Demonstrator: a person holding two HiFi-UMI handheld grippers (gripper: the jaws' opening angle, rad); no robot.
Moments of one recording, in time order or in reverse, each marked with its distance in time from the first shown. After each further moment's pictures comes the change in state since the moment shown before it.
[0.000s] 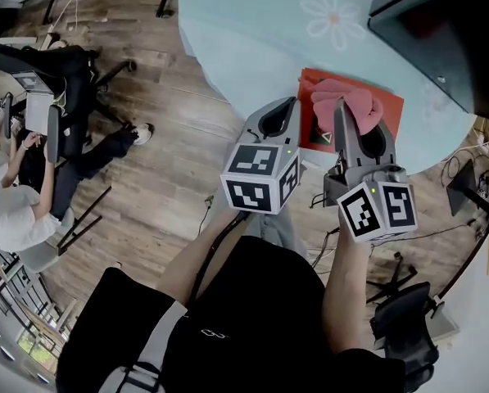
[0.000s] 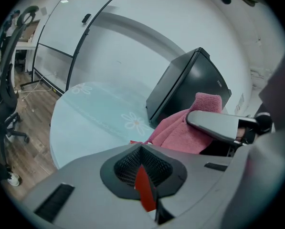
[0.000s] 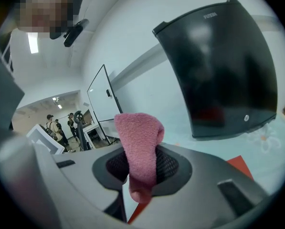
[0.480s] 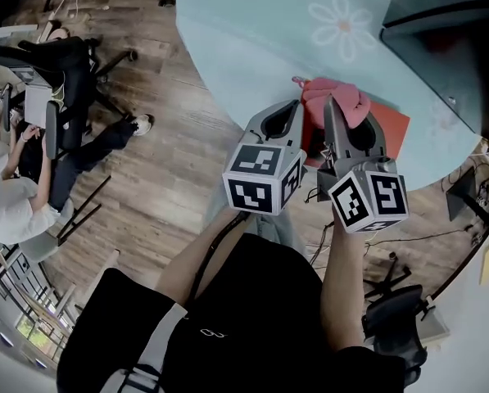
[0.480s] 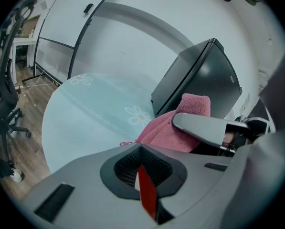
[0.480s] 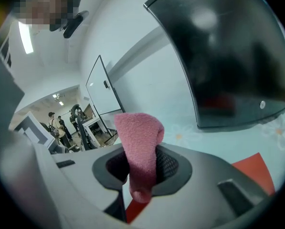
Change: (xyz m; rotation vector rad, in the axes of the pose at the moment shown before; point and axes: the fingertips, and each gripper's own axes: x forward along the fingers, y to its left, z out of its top) left arm 0.034 0.018 0.000 -0.039 0.078 0.029; right arm 0.058 -0.014 -0.024 0.008 0.110 0.029
